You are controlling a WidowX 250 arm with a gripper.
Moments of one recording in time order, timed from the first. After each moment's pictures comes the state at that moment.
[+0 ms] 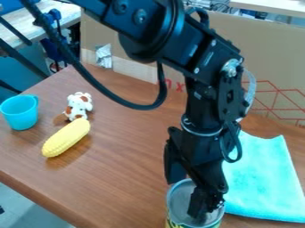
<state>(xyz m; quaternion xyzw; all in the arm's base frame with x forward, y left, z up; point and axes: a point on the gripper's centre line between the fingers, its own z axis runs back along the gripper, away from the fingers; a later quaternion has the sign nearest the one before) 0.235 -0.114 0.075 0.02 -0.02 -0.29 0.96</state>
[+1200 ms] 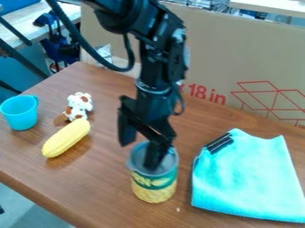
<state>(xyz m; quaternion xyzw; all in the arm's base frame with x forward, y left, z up) 0.266 0.003 0.055 0.07 0.08 -0.12 0.99</state>
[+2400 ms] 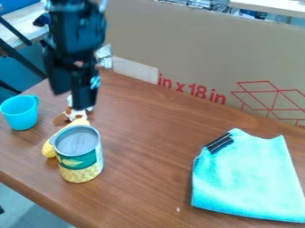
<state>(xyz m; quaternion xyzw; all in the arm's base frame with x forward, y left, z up) 0.236 0.040 0.162 -0.01 0.00 -0.17 0.99</state>
